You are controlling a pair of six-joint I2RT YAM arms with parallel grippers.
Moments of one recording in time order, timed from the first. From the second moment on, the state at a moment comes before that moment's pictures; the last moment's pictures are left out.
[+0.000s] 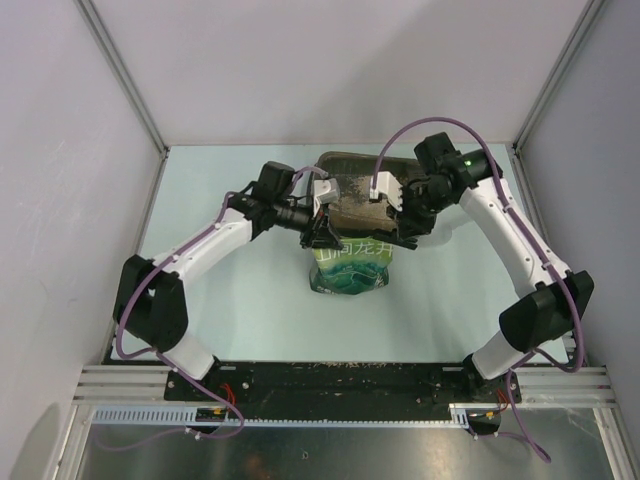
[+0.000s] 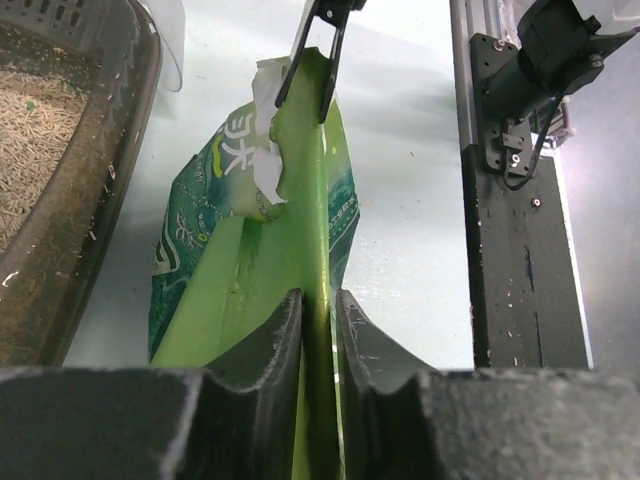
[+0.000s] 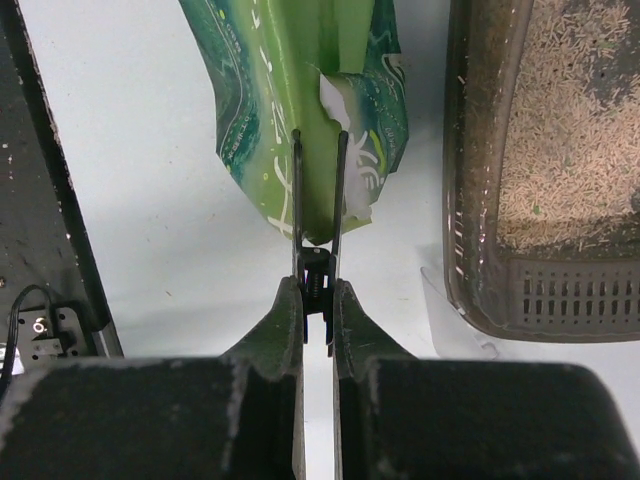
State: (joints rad) left arm -0.51 1.60 1.26 -0.41 1.00 0.35; right arm 0.40 1.59 1.71 -1.32 -0.48 -1.00
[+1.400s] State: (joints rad) left arm -0.48 1.59 1.23 -0.43 1.00 0.36; right arm 0.59 1.69 1.80 -1.33 -0.38 -1.01
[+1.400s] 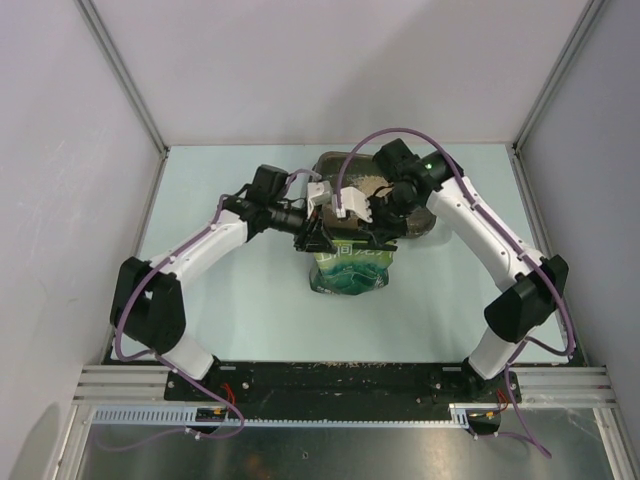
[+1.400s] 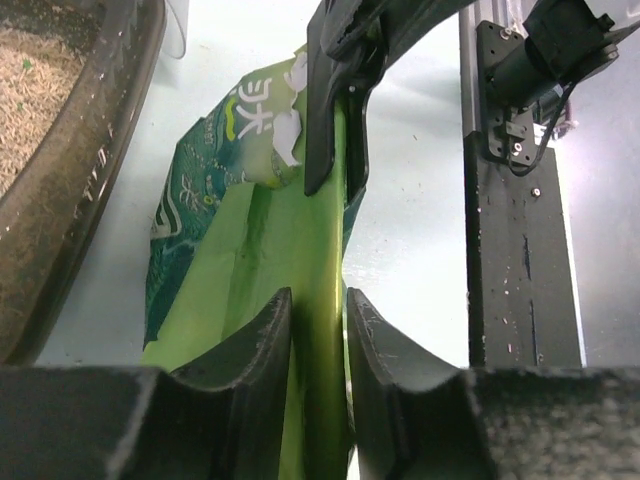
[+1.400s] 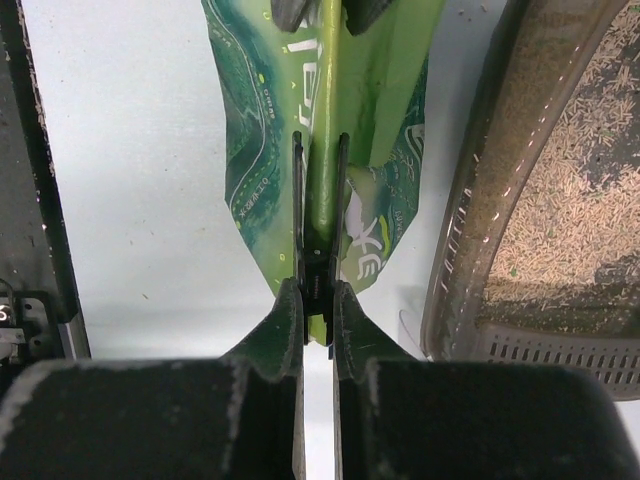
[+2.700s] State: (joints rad) left arm -0.45 1.57 1.21 -0.44 1.01 0.36; right arm 0.66 1.75 1.85 -1.34 -0.30 -0.96
